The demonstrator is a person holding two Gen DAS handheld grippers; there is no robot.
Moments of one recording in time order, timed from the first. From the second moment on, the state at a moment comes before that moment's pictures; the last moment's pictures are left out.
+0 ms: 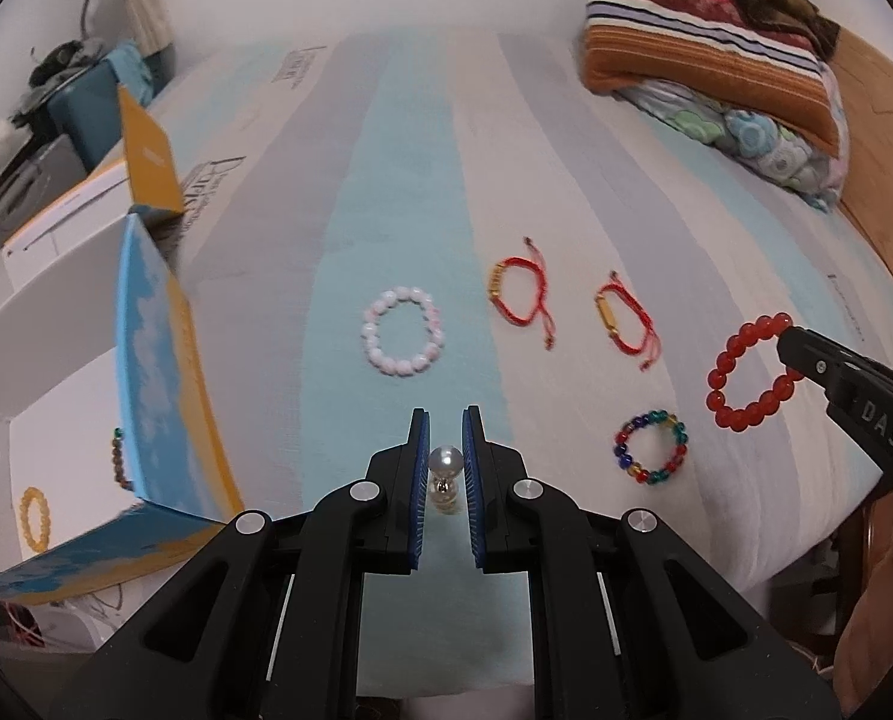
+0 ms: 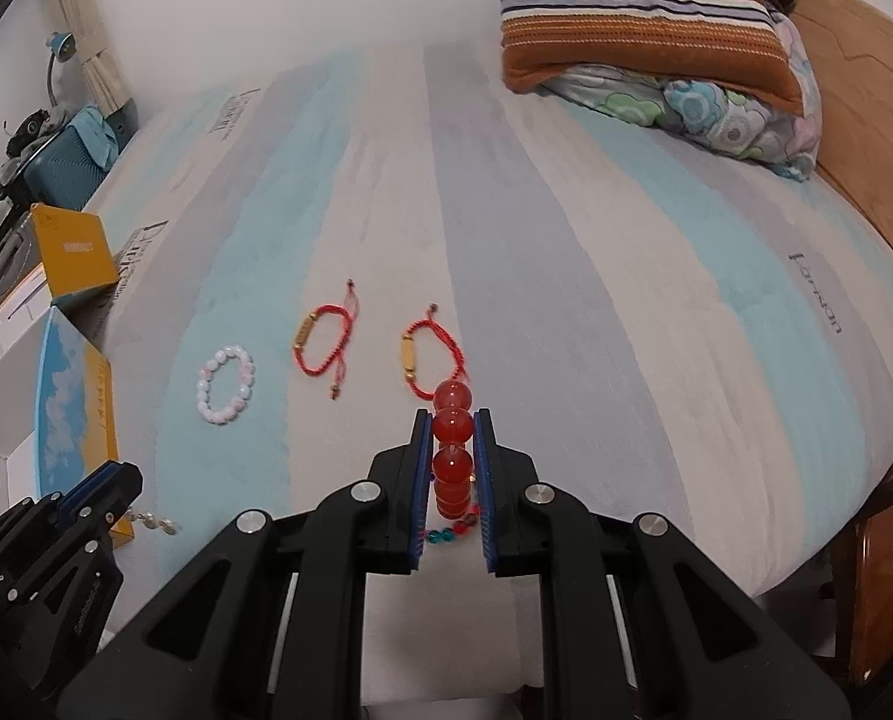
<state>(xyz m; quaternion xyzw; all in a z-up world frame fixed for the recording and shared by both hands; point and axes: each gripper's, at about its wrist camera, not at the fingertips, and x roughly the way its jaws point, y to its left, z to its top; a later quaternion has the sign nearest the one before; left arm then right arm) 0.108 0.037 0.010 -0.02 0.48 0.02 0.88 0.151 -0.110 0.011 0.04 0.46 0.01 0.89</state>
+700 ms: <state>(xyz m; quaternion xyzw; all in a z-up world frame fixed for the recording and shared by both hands) 0.103 0.111 0.052 -0.05 0.45 0.07 0.89 0.154 -0.027 0.038 0.01 0.45 0.08 0.89</state>
